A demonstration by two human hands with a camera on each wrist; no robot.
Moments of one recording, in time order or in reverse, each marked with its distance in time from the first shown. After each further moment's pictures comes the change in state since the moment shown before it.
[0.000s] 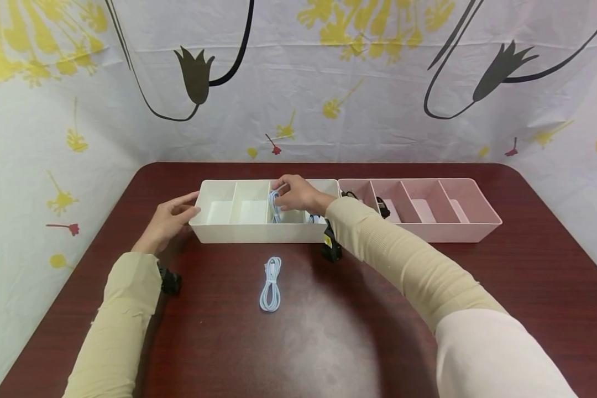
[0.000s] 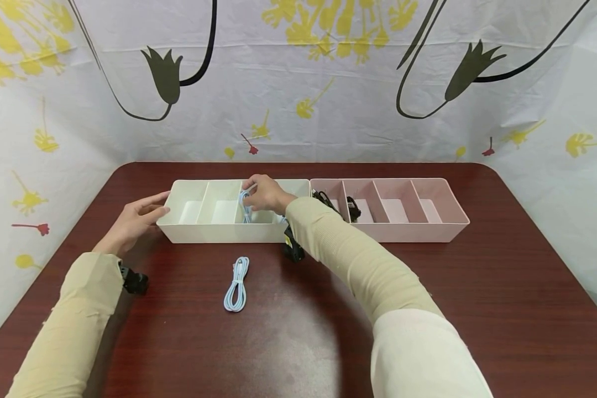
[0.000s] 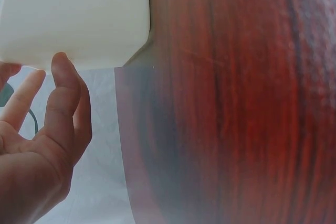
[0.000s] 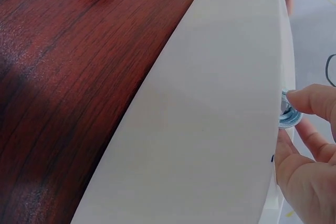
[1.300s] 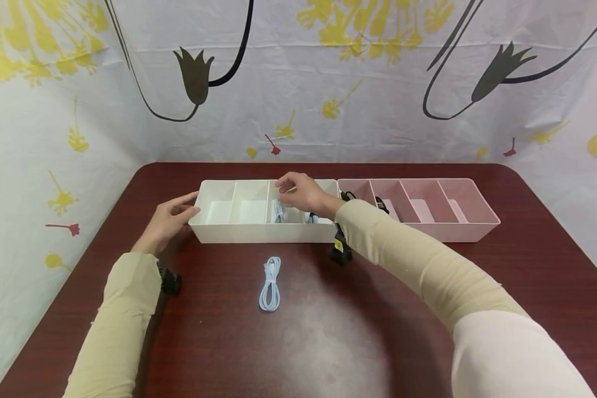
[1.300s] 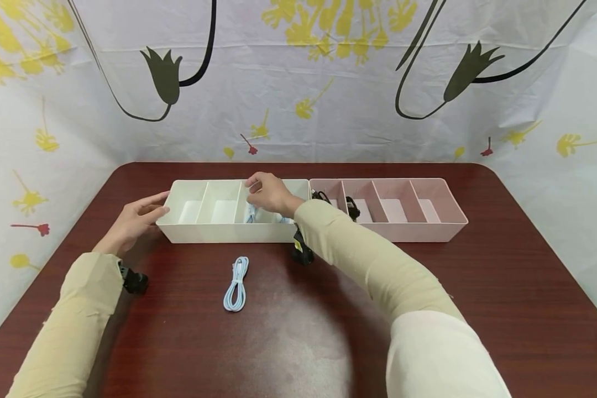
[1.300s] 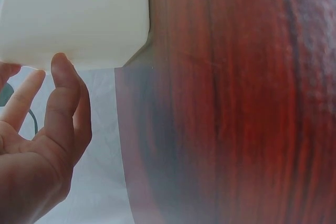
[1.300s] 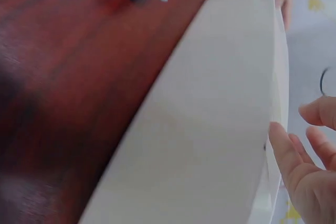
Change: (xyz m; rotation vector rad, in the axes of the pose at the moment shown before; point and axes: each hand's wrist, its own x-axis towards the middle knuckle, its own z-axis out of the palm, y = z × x) left_hand 0.000 0.000 -0.001 -0.001 -0.008 0.004; right_hand -0.014 0.003 -0.007 -0.030 0.047 -0.145
